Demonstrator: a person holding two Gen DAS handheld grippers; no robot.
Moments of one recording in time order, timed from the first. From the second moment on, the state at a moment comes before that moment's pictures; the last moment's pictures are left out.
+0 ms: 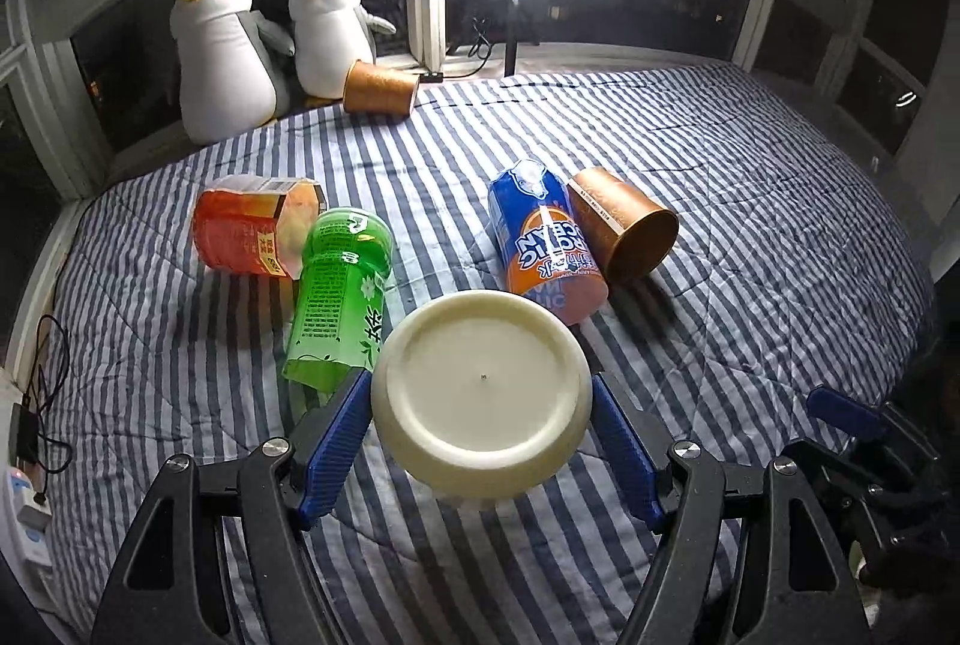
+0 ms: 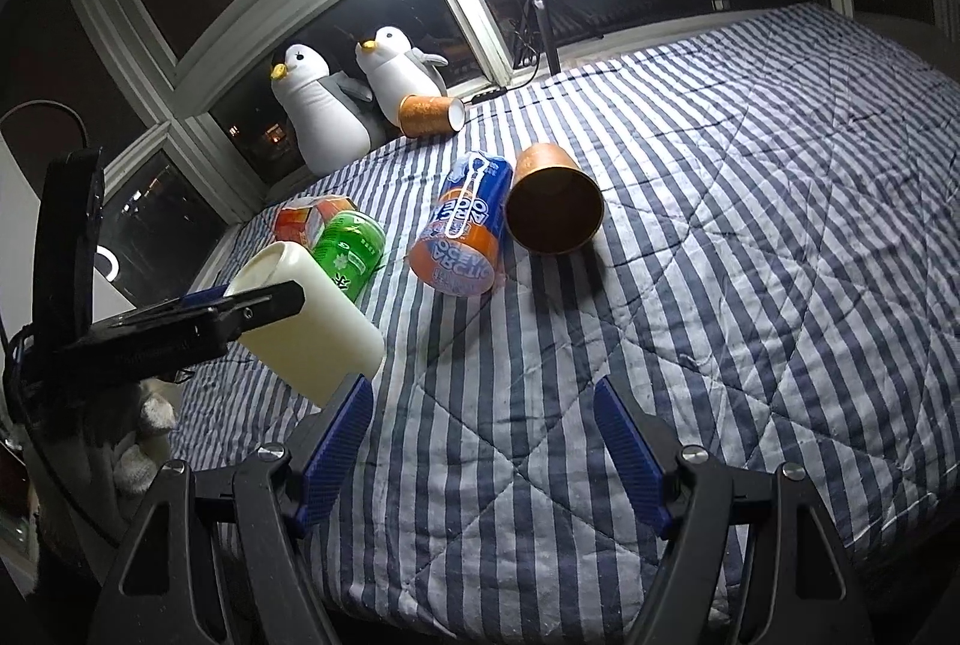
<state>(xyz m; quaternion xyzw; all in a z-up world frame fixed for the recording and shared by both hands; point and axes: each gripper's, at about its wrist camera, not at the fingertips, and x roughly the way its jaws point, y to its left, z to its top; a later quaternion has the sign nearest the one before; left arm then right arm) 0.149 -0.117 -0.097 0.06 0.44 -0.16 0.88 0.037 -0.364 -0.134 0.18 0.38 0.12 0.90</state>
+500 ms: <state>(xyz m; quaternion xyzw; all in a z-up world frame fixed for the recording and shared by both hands) 0.166 -0.127 -0.134 0.06 0.45 -0.15 0.88 0.032 -0.357 -0.134 0.17 0.38 0.12 0.90</state>
